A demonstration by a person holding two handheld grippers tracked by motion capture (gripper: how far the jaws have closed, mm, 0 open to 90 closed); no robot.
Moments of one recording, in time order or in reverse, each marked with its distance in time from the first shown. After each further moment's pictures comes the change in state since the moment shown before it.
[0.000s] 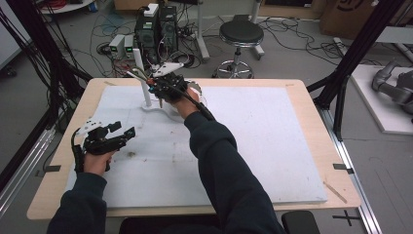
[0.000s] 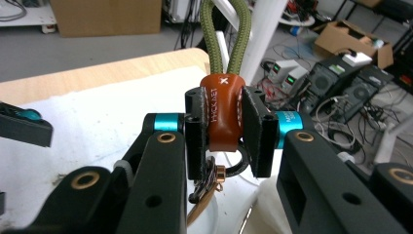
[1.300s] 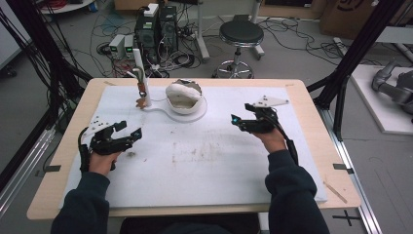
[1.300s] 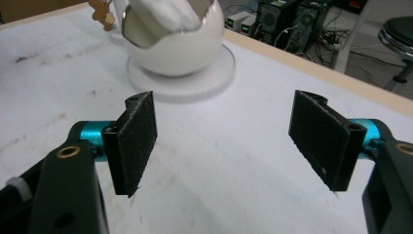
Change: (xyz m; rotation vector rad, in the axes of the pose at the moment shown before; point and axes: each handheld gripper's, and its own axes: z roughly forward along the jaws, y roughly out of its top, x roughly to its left) left arm -0.014 0.000 0.010 -0.005 -0.050 0.046; right arm -0.079 -0.181 -0.188 0.040 -0.119 0.269
